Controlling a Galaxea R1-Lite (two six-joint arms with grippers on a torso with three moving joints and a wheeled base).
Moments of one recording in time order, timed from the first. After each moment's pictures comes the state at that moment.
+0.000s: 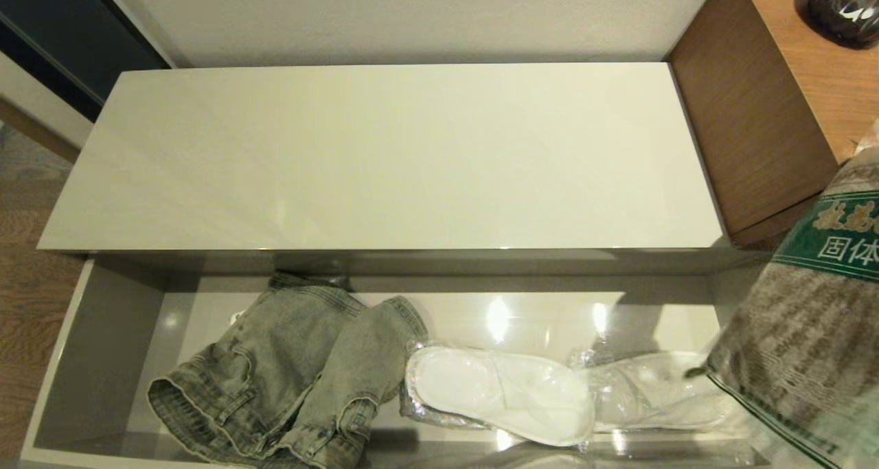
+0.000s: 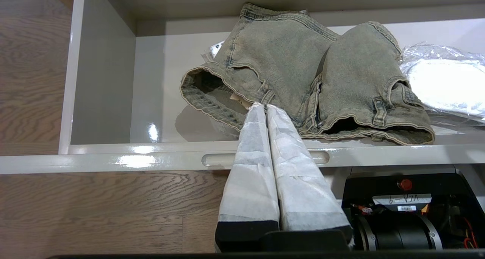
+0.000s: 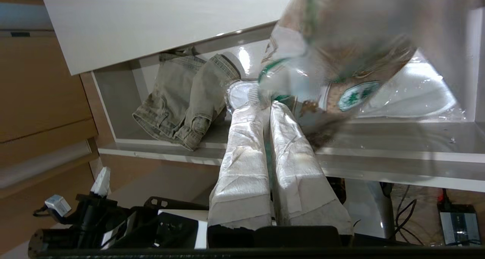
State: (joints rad) left arm 0.00 0.00 0.00 0.02 0.00 0.04; right arm -0.69 1.13 -1.91 1.52 1.01 -0.10
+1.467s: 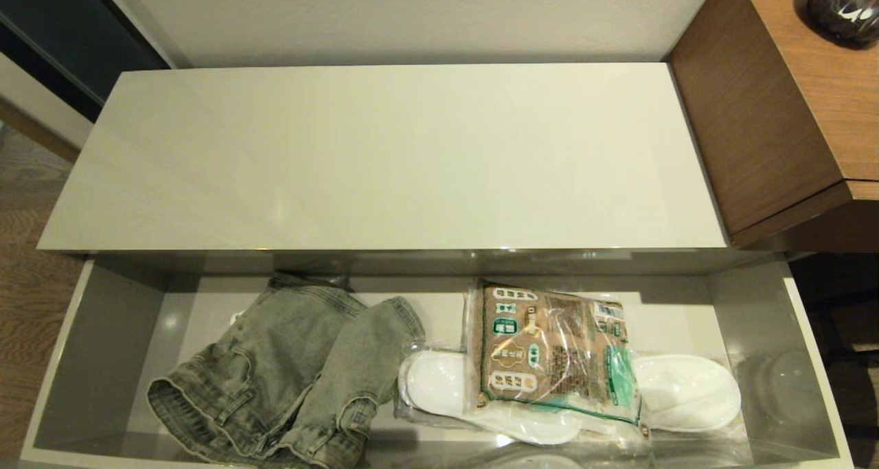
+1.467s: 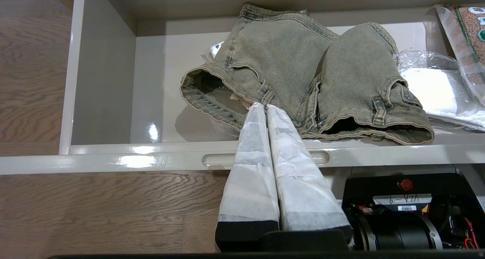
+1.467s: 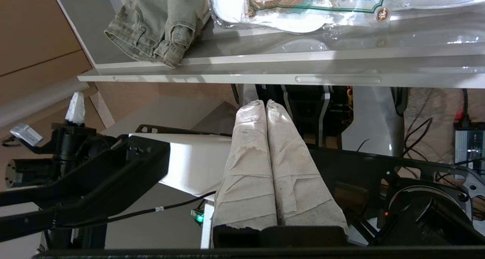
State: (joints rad) left arm 0.00 0.00 0.00 0.02 0.00 0.04; right arm -0.58 0.94 -1.36 1.52 0.88 -0.26
